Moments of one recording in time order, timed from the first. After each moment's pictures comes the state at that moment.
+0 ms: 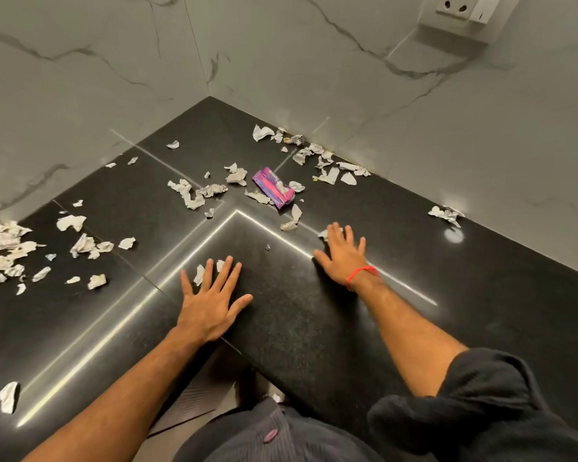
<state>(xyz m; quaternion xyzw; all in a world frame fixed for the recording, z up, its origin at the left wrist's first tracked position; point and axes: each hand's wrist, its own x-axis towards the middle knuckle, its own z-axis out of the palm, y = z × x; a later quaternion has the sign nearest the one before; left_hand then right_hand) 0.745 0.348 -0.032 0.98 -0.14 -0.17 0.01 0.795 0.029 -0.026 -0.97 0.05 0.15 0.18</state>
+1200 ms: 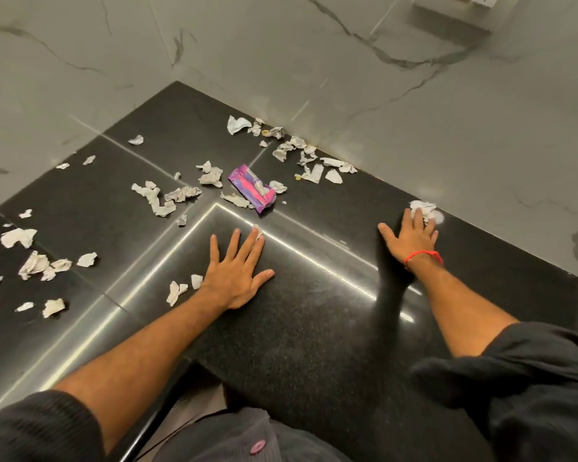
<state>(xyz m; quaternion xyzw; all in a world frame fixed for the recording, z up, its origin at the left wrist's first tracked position) 0.838 0.265 -0.037 0.95 -0.25 -0.16 0.01 0.822 -0.132 -0.032 -0.94 0.29 0.11 0.14</state>
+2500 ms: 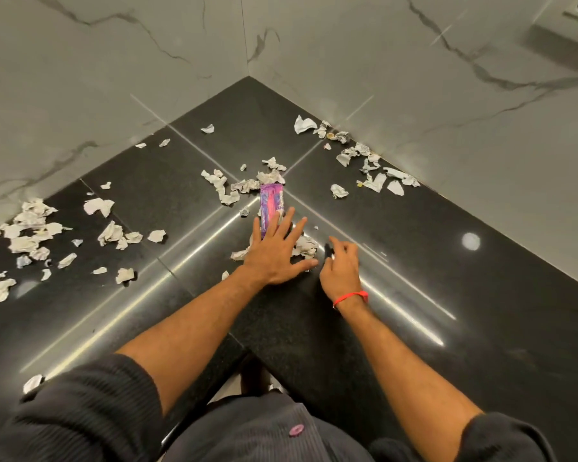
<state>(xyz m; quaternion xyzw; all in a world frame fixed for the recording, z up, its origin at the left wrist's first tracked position) 0.864 0.303 -0.023 0.96 -0.20 -0.14 0.10 0.811 0.138 -0.029 -0.92 0.14 -0.01 0.38</state>
